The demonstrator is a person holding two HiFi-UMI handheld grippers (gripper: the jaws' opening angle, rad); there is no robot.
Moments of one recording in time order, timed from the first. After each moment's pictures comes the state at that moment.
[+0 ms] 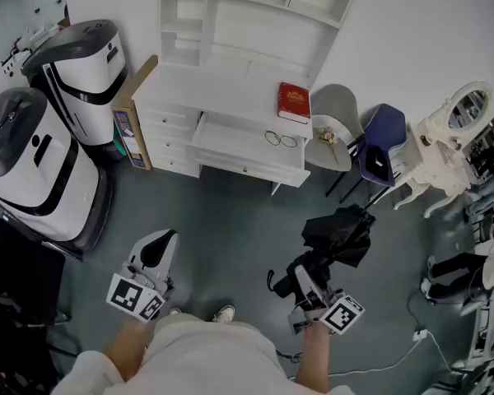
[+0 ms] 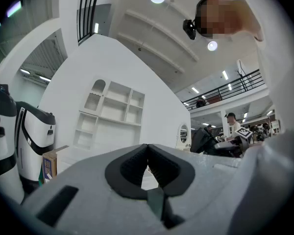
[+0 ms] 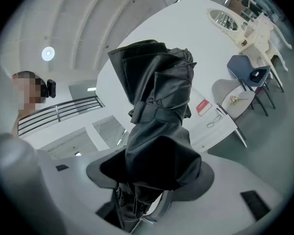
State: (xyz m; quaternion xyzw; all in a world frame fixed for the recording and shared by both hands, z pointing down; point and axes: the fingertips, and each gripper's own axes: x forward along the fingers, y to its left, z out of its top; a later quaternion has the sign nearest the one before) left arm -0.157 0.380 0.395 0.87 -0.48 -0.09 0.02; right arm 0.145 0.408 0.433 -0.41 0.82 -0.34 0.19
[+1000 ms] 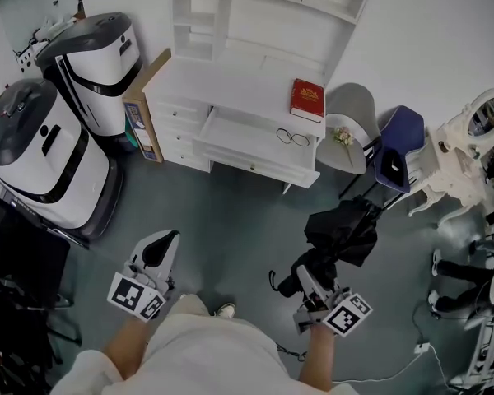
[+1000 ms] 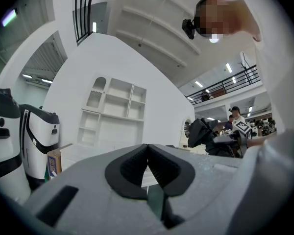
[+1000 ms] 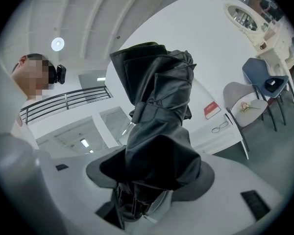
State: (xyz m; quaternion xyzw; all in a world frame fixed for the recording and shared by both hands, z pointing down) left arm -0.122 0.374 0.411 0.87 -0.50 -0.06 0.02; right arm 0.174 0.382 0.435 -0.39 0.86 -0.30 0.14
